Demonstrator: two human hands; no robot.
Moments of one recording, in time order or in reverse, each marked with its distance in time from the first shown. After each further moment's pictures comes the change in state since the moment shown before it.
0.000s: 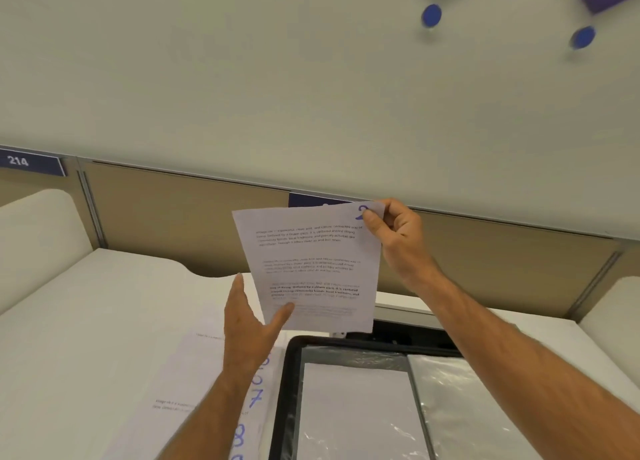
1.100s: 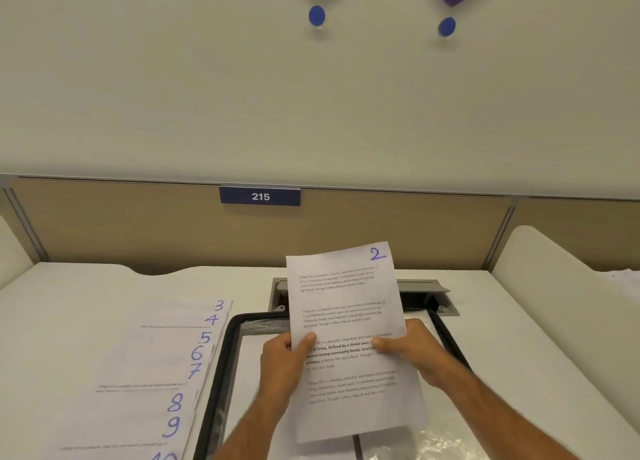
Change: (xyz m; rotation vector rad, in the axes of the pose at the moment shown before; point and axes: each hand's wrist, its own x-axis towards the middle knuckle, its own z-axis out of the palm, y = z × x) left_hand -0.162 0.077 0.107 -0.320 -0.344 -0.345; right_hand -0.213 0.077 -0.175 -0.066 -0.016 0.759
